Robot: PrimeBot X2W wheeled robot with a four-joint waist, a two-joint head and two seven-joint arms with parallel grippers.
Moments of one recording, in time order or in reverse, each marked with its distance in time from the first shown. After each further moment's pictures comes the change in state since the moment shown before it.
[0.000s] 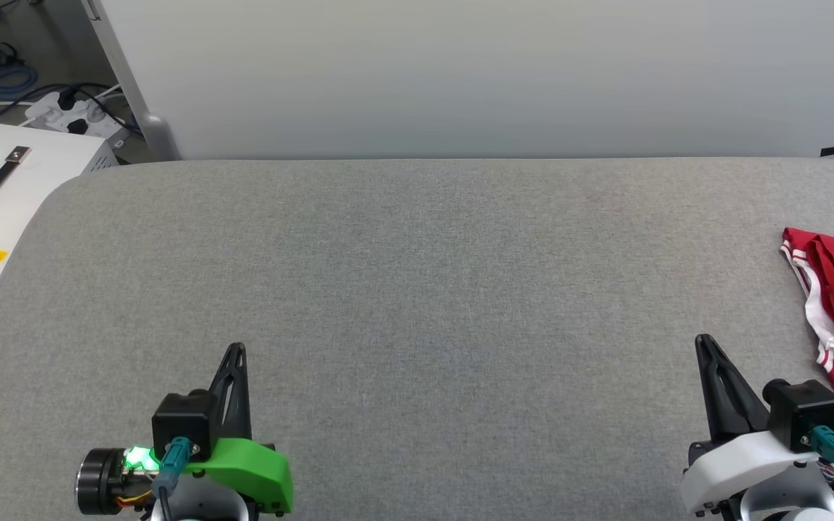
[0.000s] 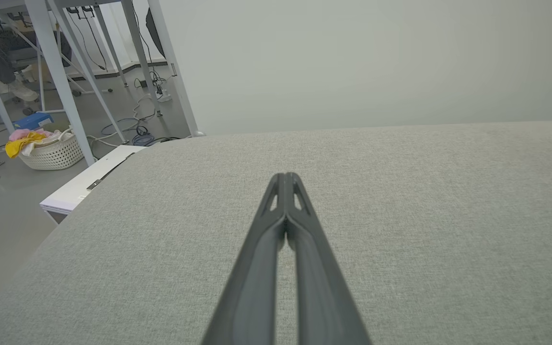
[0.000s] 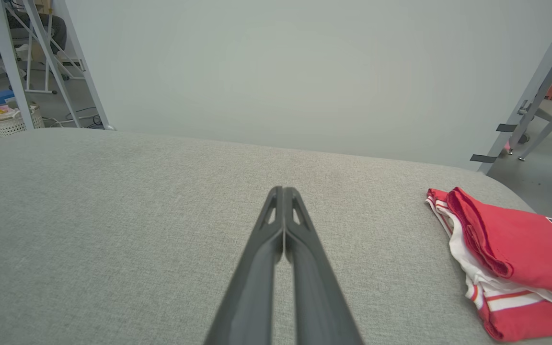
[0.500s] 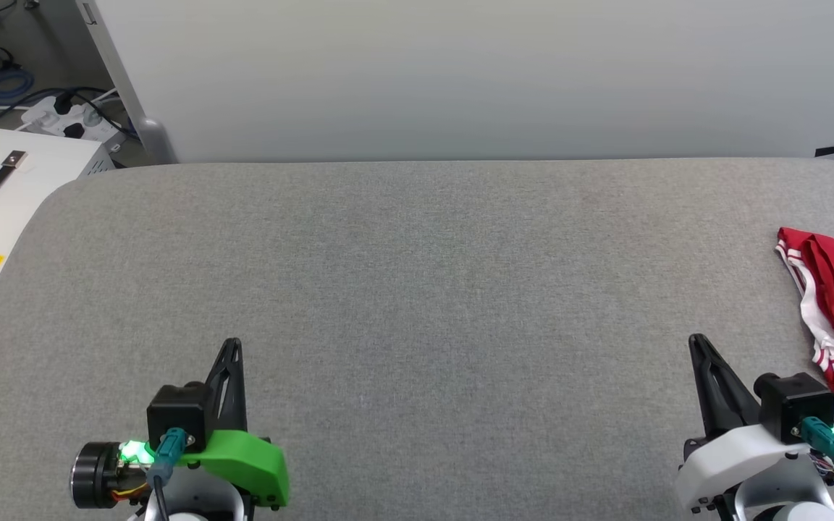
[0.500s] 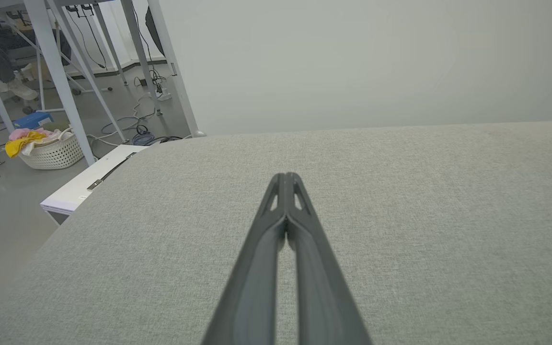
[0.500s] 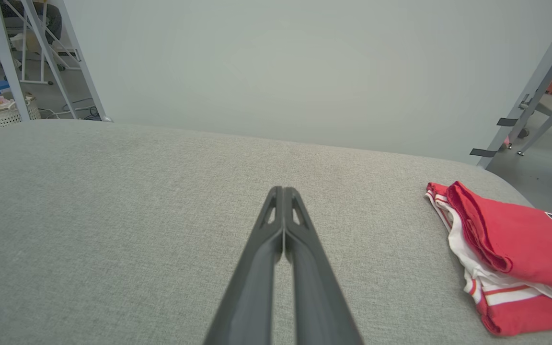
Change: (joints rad) left arm -0.012 -0.007 0.022 -0.003 0.009 -0.016 0.030; right arm -0.013 0.002 0.006 0.012 -0.010 0.000 0.034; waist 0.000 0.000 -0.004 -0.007
